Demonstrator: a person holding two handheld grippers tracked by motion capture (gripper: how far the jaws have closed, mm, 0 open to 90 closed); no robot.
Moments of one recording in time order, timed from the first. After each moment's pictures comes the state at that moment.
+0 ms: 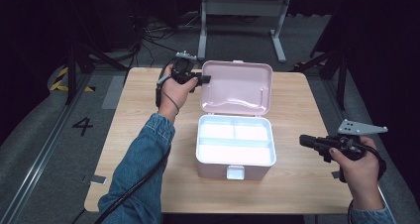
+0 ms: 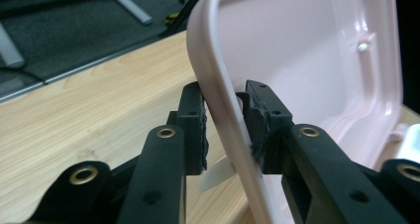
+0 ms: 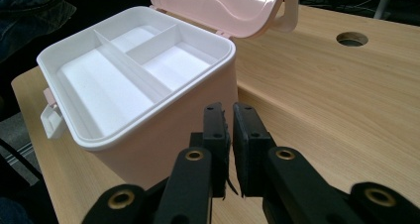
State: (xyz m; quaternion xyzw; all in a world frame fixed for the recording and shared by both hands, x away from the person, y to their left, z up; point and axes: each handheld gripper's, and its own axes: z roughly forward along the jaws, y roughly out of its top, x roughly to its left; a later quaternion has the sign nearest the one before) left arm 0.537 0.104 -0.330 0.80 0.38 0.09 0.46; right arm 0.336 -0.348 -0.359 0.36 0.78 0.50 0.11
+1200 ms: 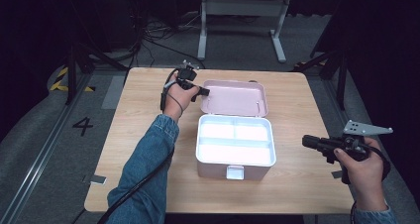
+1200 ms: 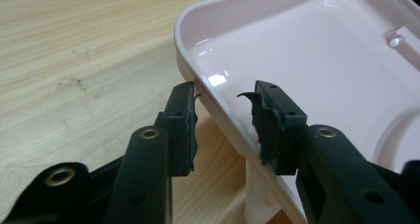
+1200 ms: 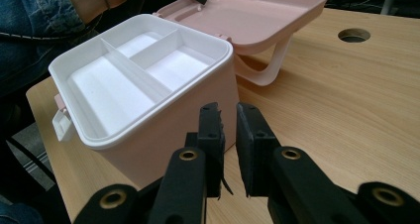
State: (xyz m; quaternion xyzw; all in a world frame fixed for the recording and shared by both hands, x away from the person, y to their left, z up) left arm 0.566 0.101 -0.386 0.81 0.44 0.01 0.38; right arm 0.335 -0.359 -0.361 0.37 0.77 0.52 0.10
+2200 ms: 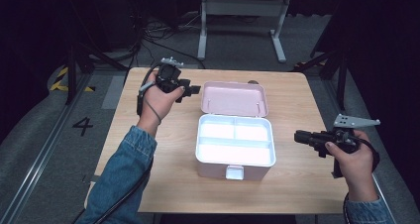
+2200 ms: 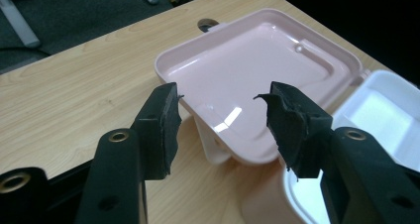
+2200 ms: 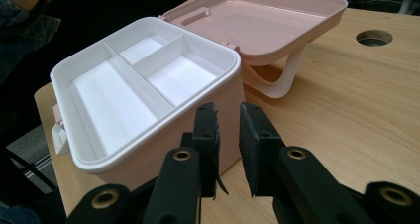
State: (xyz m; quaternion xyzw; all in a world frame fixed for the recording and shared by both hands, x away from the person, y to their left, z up) left arm 0.477 0.142 -0.303 0.81 0.38 0.09 0.43; right arm 0.356 -0.343 -0.363 0.36 0.77 0.52 0.07
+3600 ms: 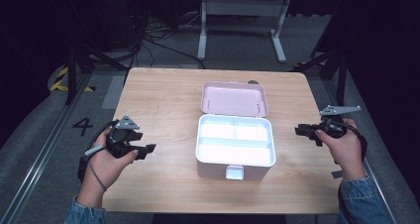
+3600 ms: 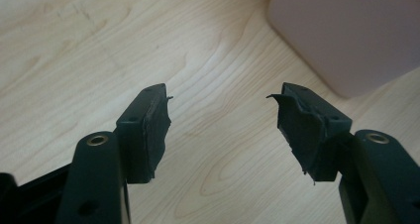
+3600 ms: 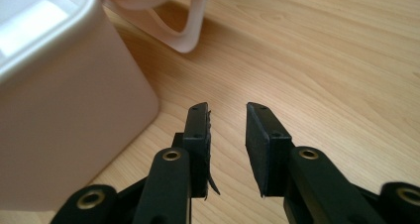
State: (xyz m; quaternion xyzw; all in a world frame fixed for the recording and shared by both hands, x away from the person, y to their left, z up) left arm 0.345 0.240 -0.367 0.85 0.42 0.11 0.30; right arm 0.409 -0.357 -0.392 0.42 0.81 0.39 0.11
